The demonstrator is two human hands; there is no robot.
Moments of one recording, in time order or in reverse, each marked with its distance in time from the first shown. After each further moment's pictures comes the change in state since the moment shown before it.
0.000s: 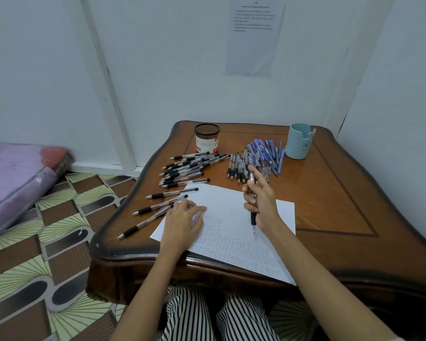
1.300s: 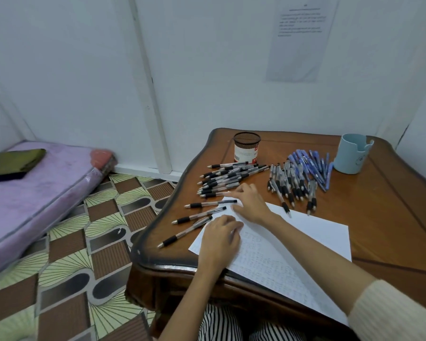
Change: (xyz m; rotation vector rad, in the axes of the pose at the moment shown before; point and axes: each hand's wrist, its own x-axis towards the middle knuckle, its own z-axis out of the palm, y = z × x) left_hand -0.003 0.005 -0.005 -0.068 0.097 0.034; right_hand 0.078 0.061 0.068 -1.545 -0.449 -0.341
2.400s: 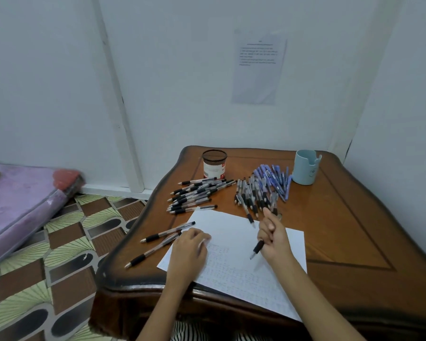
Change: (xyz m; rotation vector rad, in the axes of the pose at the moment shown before) left_hand 0.002 -0.007 0.006 0.033 0.016 0.010; right_hand -0.104 0.024 -0.051 2.055 0.581 0.580
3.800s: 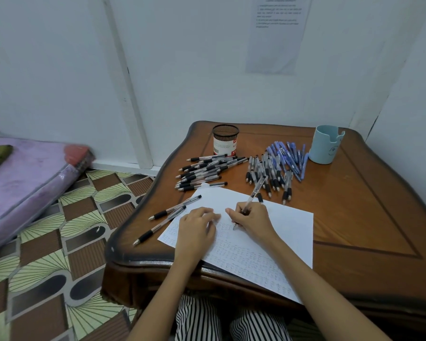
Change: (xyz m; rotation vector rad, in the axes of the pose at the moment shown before) left_hand 0.001 -0.001 0.000 0.027 -0.043 -0.057; right_hand 0.024 0.053 -0.006 -1.212 -0.399 -0.394
